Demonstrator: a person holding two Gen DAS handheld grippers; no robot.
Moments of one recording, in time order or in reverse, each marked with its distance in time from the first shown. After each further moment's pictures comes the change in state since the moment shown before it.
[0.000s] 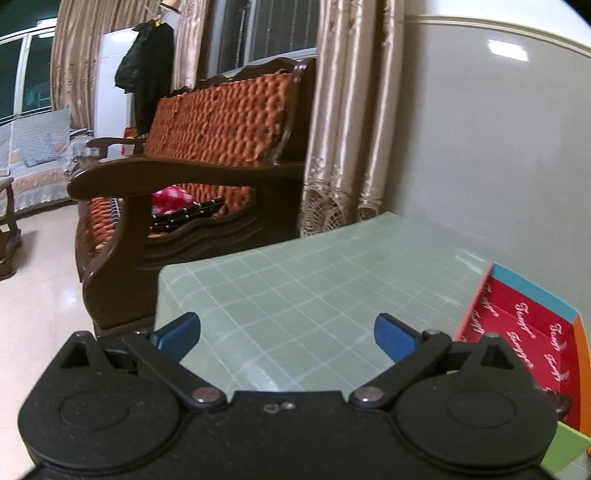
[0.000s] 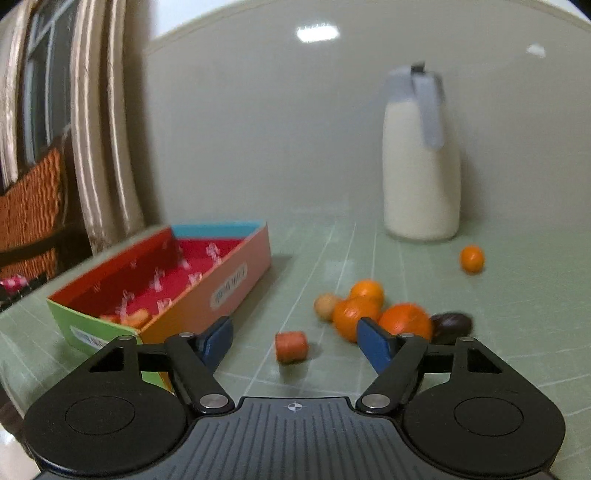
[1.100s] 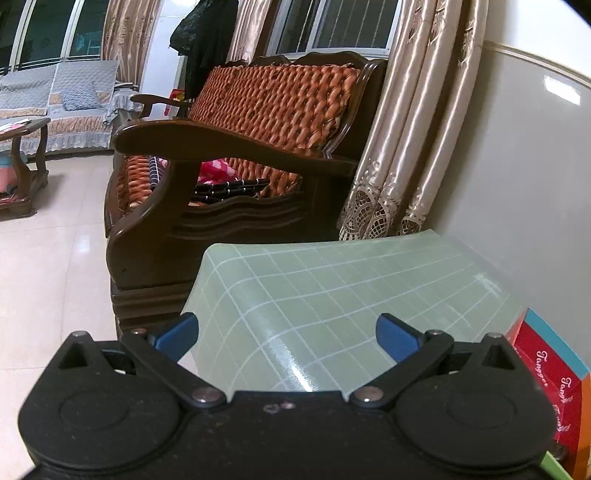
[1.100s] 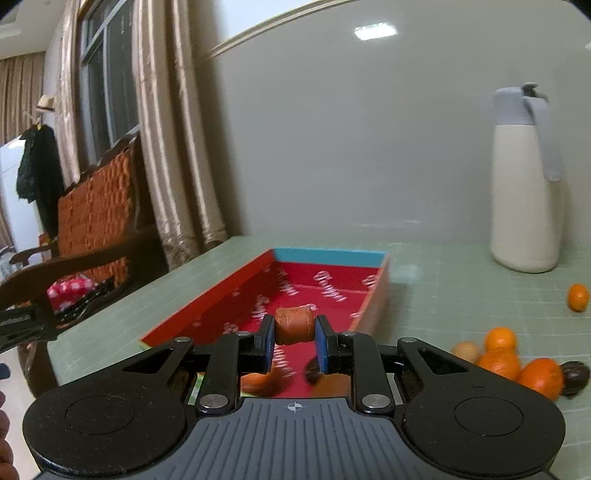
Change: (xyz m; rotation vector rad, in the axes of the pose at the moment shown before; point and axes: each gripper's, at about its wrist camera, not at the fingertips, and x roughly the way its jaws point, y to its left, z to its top) left arm 0.008 0.048 0.005 -0.199 0.053 0.059; right arm 0.014 0.067 0.036 -0.040 -0.009 0.239
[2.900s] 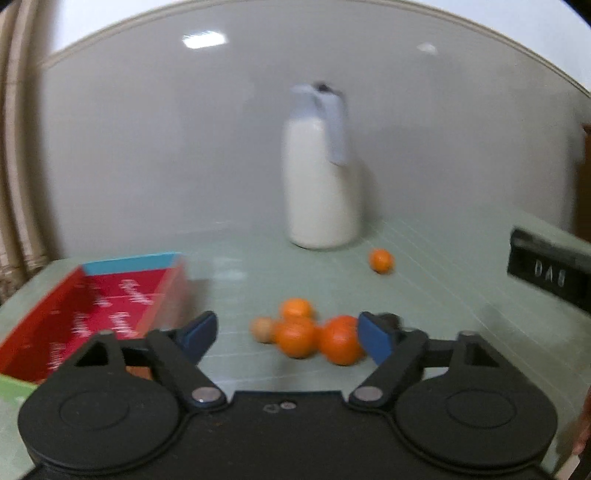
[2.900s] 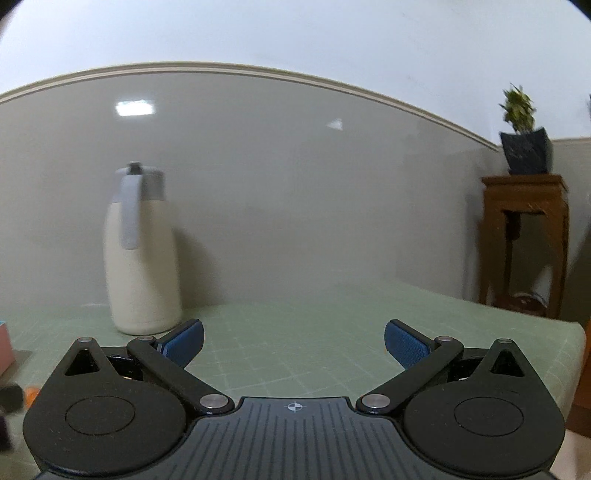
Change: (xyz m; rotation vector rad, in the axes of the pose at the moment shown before) left arm -0.133 -0.251 -0.182 0.807 -0.051 -0.878; right arm -0.142 -0.170 -0.045 0.100 -0.318 -0.951
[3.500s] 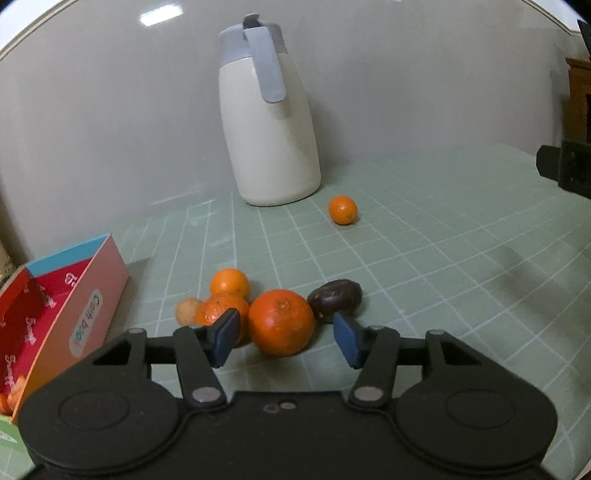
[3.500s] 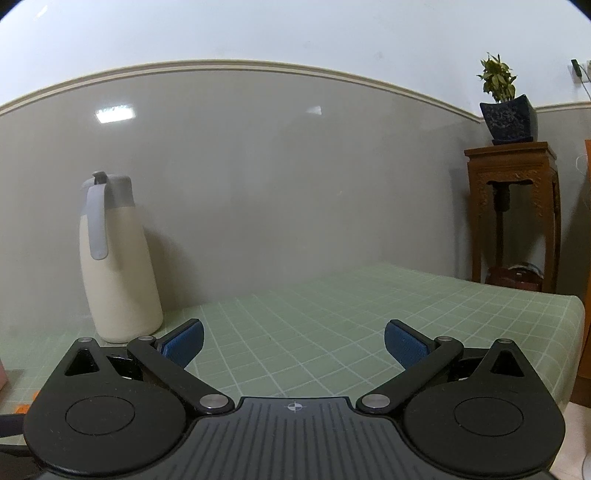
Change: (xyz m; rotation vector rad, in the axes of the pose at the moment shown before) left arm 0.050 -0.042 -0.006 0.117 0.132 -0.020; right arm 0.000 -0.039 0.009 0.083 0.032 -0.014
